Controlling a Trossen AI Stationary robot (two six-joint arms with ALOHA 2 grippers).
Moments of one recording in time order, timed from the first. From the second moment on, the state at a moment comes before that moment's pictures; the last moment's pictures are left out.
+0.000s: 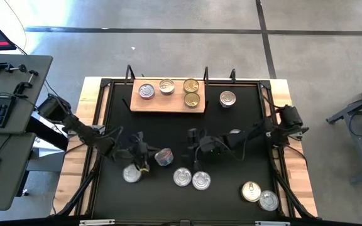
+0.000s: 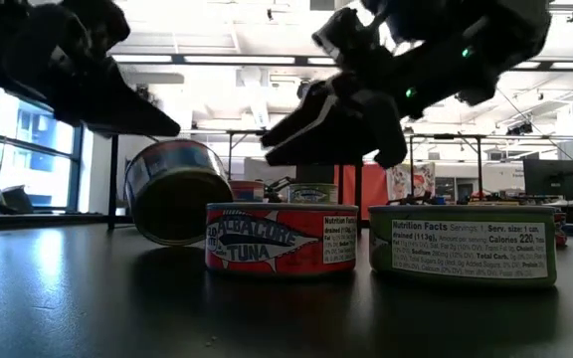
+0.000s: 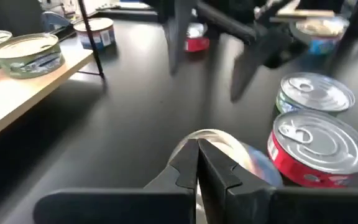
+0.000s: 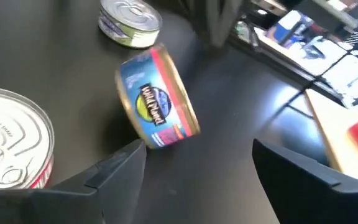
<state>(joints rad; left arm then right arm) -0.55 1.40 0.38 0.54 -0.76 -0.34 0.21 1.83 0.84 0.58 0.21 -0.39</state>
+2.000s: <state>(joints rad) -0.55 1.51 0.75 -0.20 -0.36 -0.52 0.20 2.02 1.27 -0.10 0.23 0.26</state>
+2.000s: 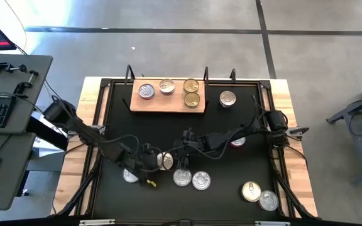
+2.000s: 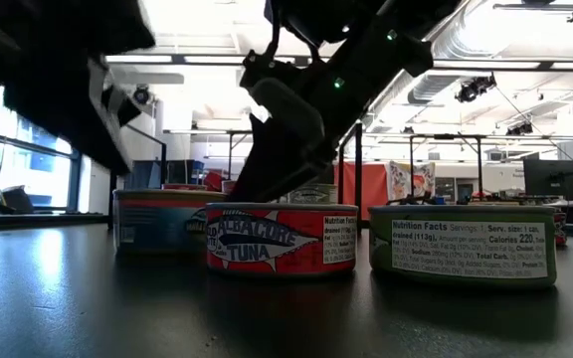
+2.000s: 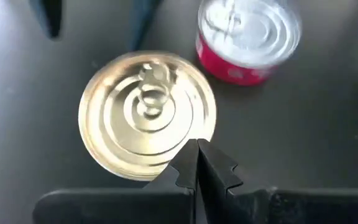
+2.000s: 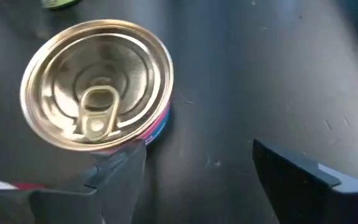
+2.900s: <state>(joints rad) -0.47 1.42 0.75 -0.35 -0.61 -0.25 0.25 2.03 1.27 -0.09 0.18 0.23</state>
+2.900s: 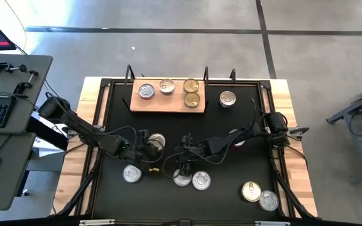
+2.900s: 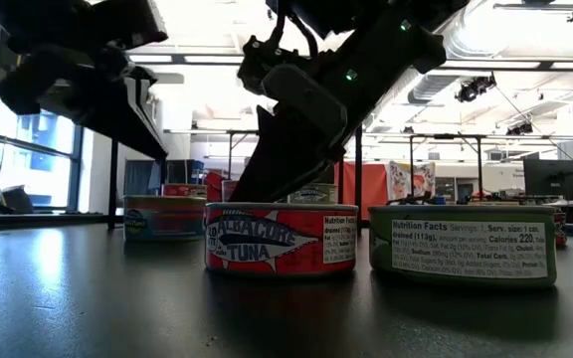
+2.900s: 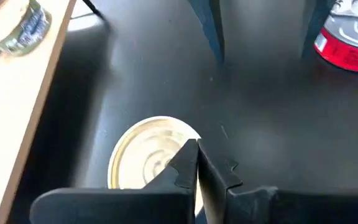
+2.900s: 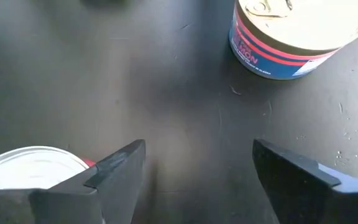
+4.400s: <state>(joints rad) -0.44 1.48 0.75 -0.12 -0.53 -0.42 0.26 2.10 1.27 0.14 0.44 -0.51</state>
